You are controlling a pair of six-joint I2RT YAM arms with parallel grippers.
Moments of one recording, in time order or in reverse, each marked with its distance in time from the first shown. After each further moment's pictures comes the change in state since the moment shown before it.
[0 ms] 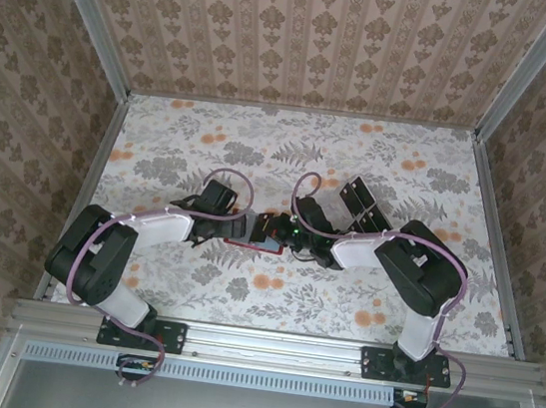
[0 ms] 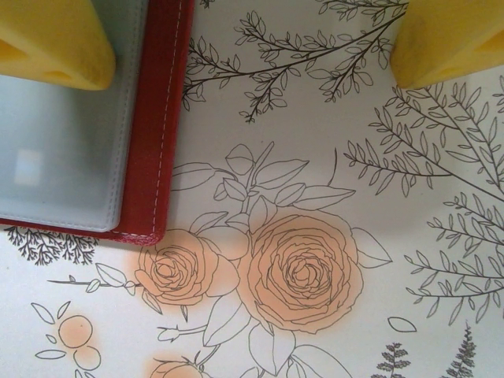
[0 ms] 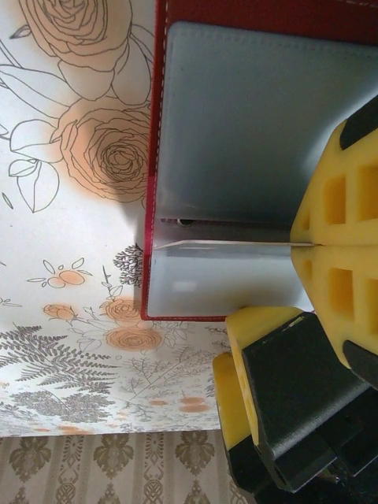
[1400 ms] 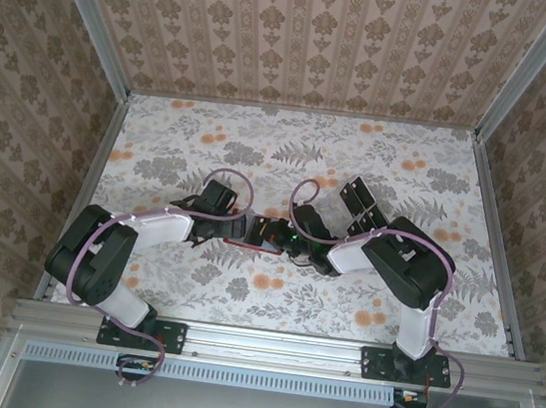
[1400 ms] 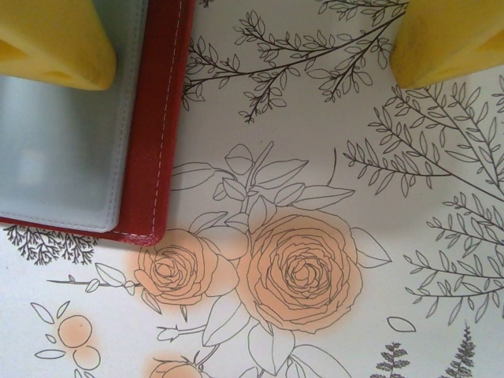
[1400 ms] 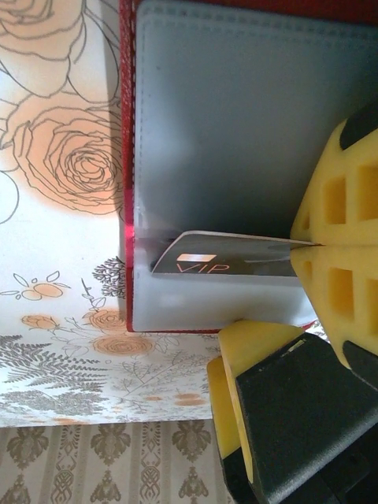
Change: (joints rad) left arm 0.000 0.000 -0.002 0.002 0.000 0.000; right arm 0.016 0.080 -0.045 0.173 -0.020 0.046
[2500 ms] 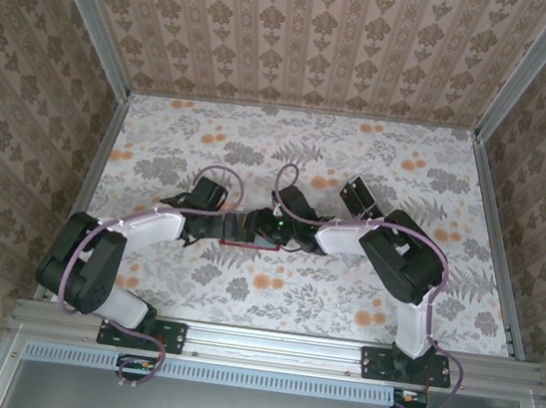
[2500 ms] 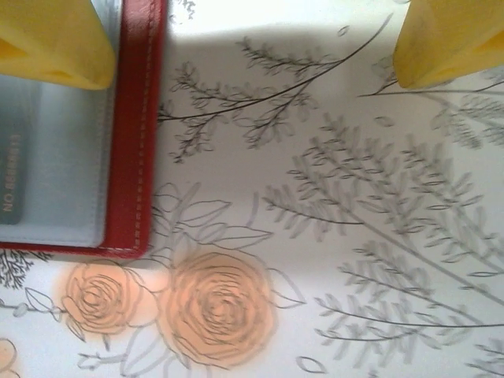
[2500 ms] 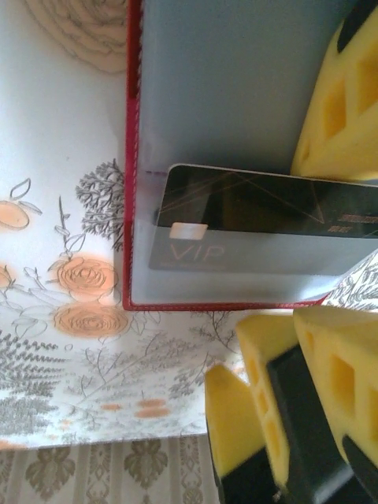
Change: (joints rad) left arm 0.068 -0.078 0.005 -0.134 0.023 0.000; right arm -0.005 0.040 0.262 -0.364 -0.107 -0.126
